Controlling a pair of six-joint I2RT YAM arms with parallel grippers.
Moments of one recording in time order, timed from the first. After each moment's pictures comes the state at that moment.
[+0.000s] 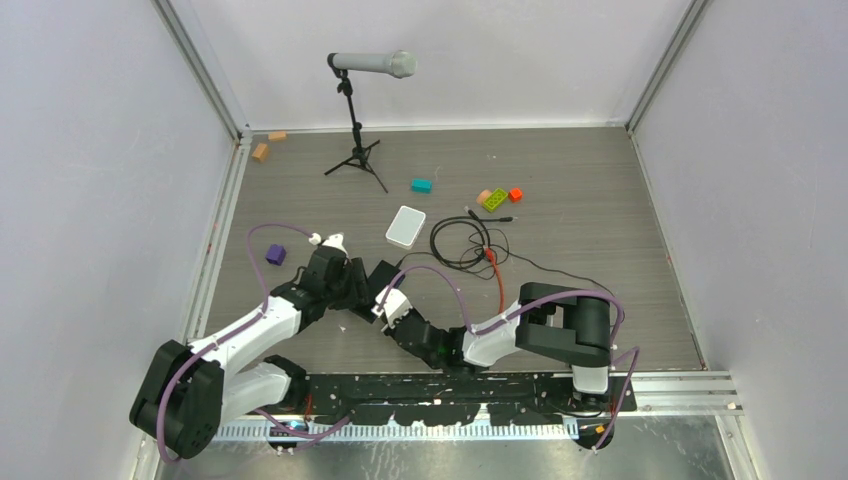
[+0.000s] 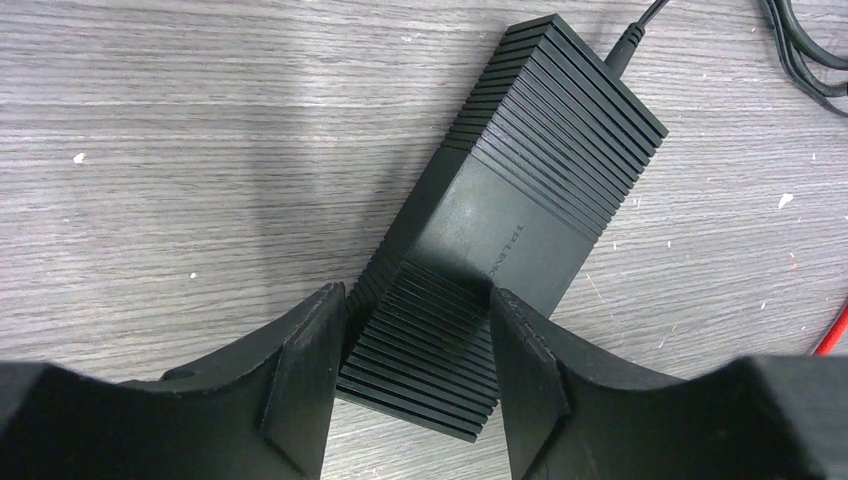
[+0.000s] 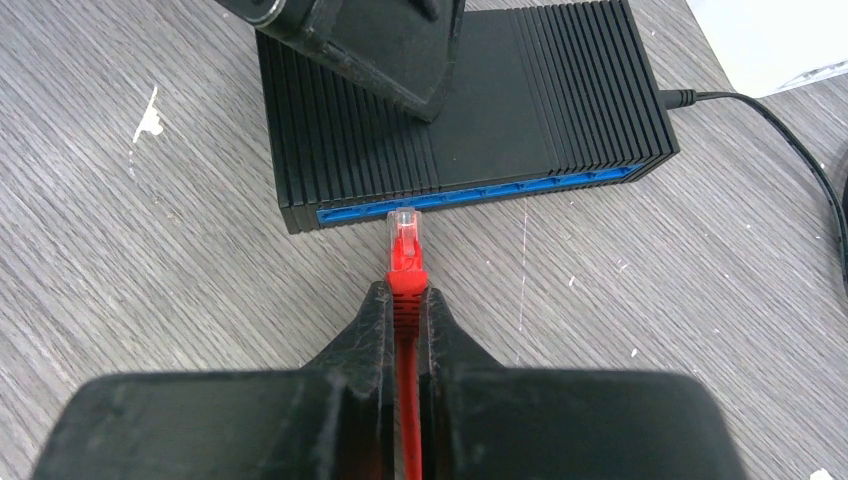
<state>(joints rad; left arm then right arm) -0.48 1.08 0.43 -0.20 -0.01 -0.60 1.36 1.88 0.73 0.67 0.58 0.14</state>
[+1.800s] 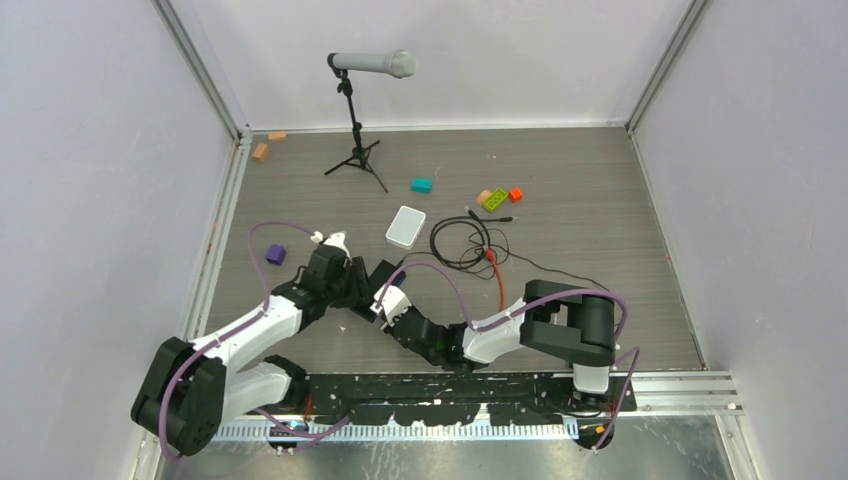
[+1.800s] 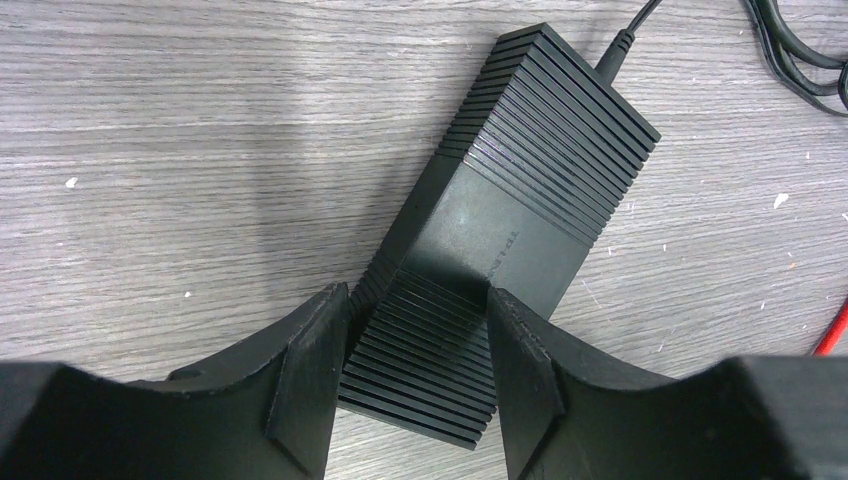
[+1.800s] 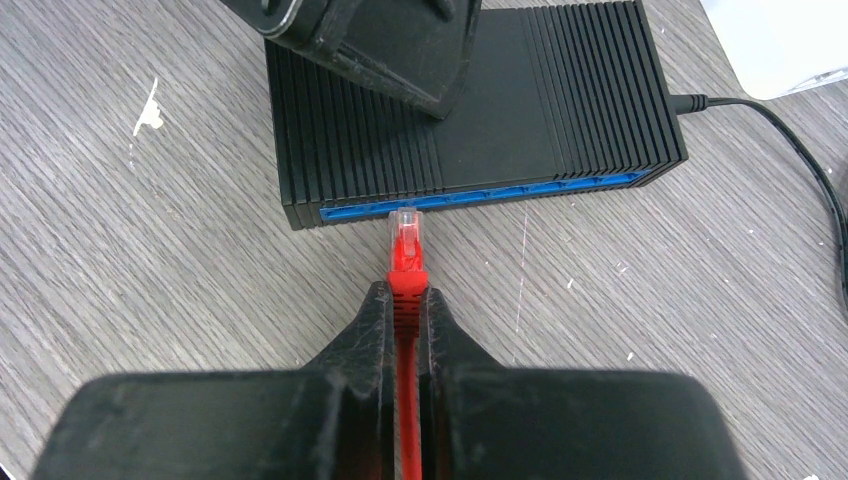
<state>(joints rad) -0.48 1.10 0.43 -0.17 0.00 -0.57 1.35 1.86 0.75 0.60 0.54 0.14</state>
